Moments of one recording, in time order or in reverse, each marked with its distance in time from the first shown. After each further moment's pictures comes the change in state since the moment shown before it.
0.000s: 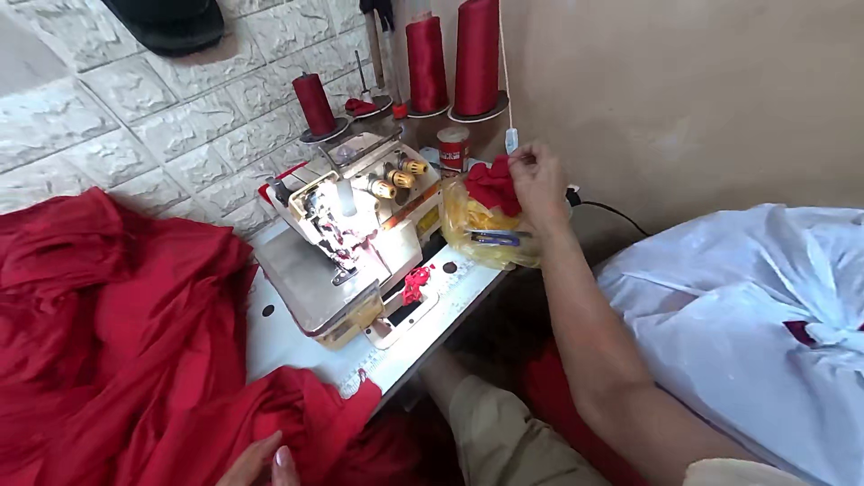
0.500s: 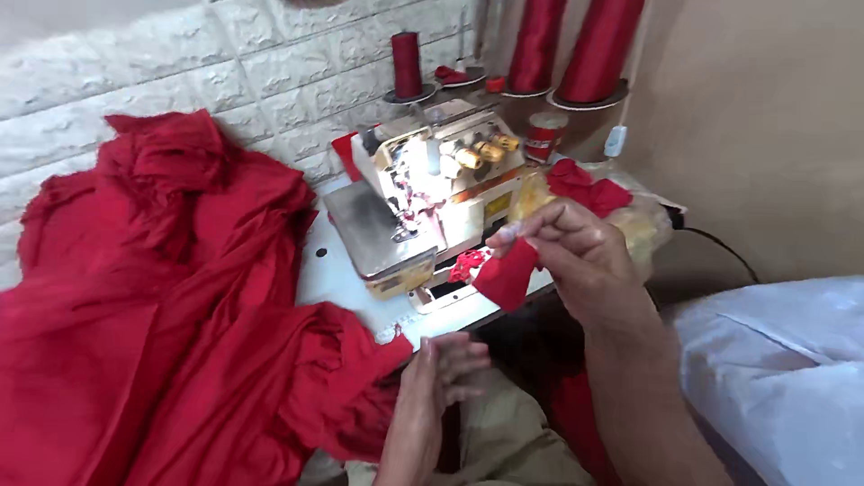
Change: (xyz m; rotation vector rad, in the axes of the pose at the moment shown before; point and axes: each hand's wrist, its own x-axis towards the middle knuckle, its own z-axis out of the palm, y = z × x) left_hand -0.008 0.055 0.080 -1.204 -0.558 -0.745; right_hand -0.128 -0.106 -0.024 0.977 -0.672 -0.309
